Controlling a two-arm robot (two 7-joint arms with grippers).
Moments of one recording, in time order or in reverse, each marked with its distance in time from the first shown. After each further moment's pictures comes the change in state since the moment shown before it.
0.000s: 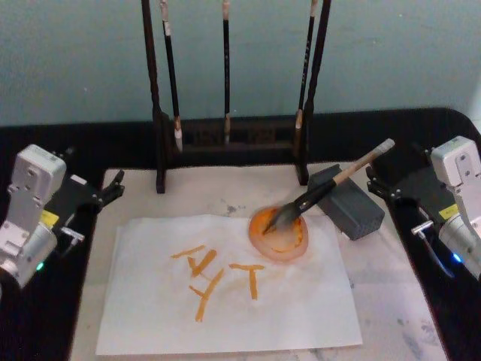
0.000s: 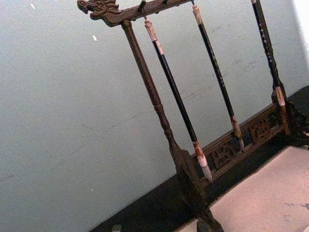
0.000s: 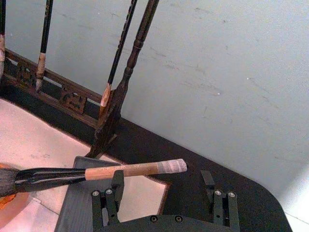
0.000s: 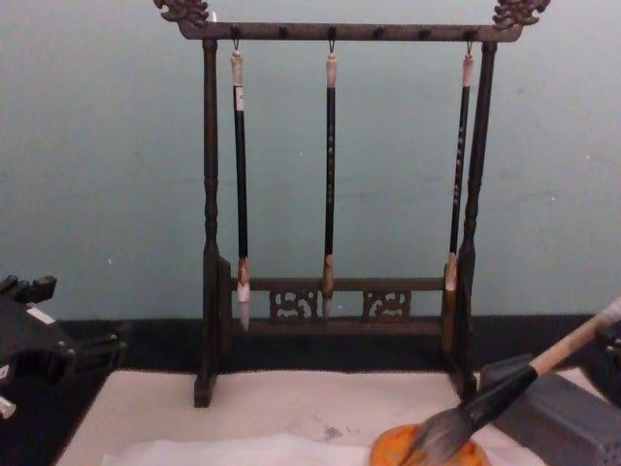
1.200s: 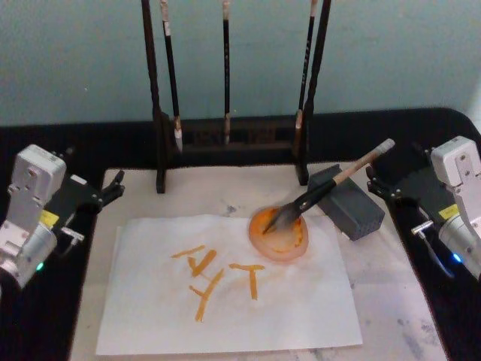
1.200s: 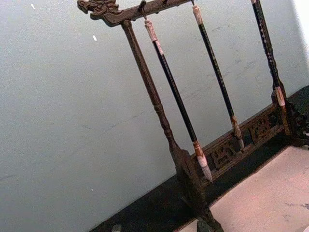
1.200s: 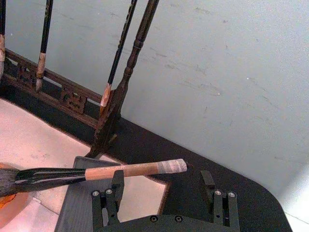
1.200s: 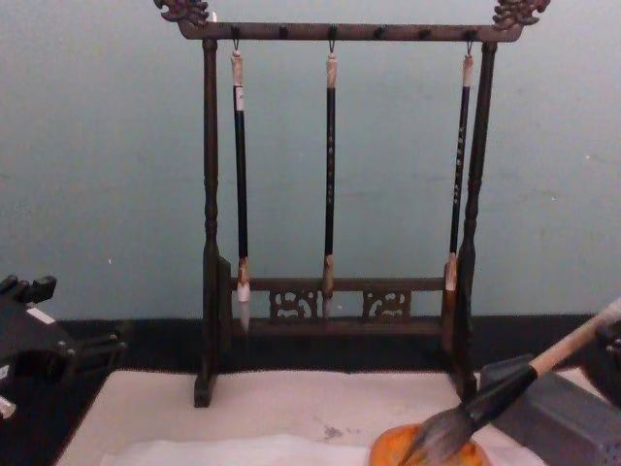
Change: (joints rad) left arm 0.000 0.000 0.000 0.000 0.000 0.000 0.000; right arm 0.000 0.000 0.000 0.000 0.000 0.000 0.000
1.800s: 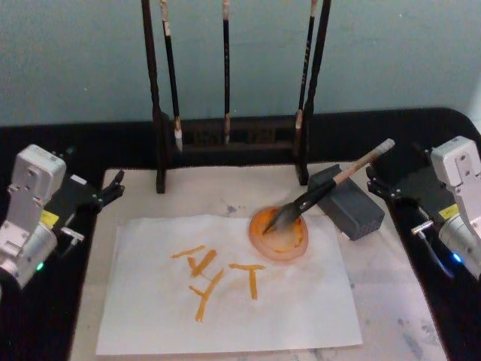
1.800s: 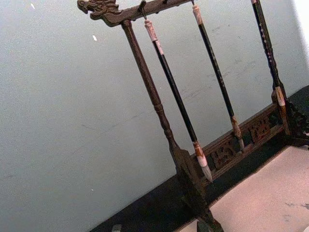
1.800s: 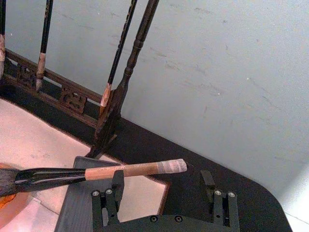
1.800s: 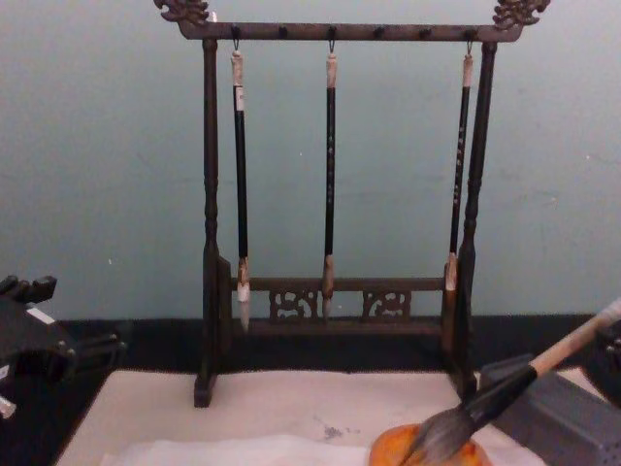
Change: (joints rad) left arm 0.000 0.000 0.000 0.000 0.000 0.000 0.000; right arm 0.000 0.000 0.000 0.000 0.000 0.000 0.000
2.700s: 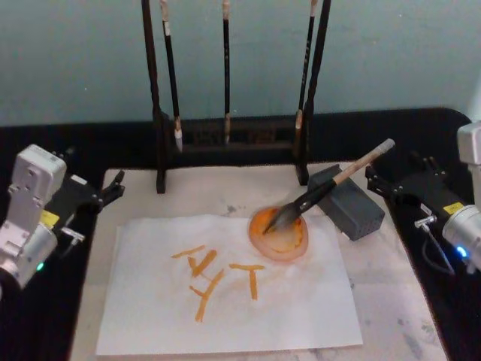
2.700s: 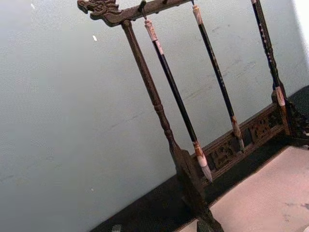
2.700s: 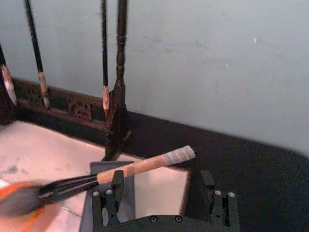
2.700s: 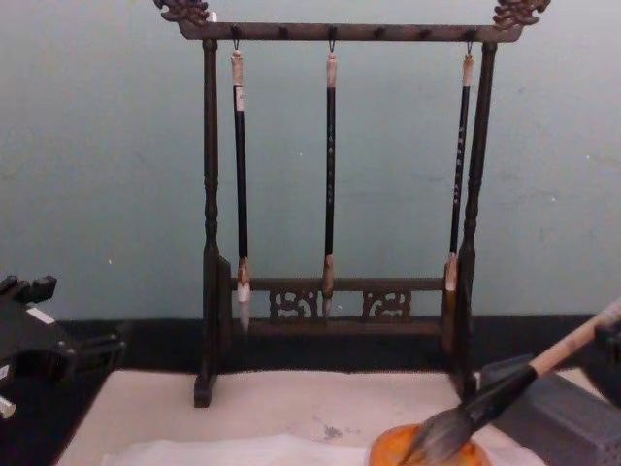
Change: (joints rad) left arm 0.000 0.000 0.000 0.000 0.000 0.000 0.000; right arm -0.023 -0.052 0.115 -0.019 0.214 0.140 0.150
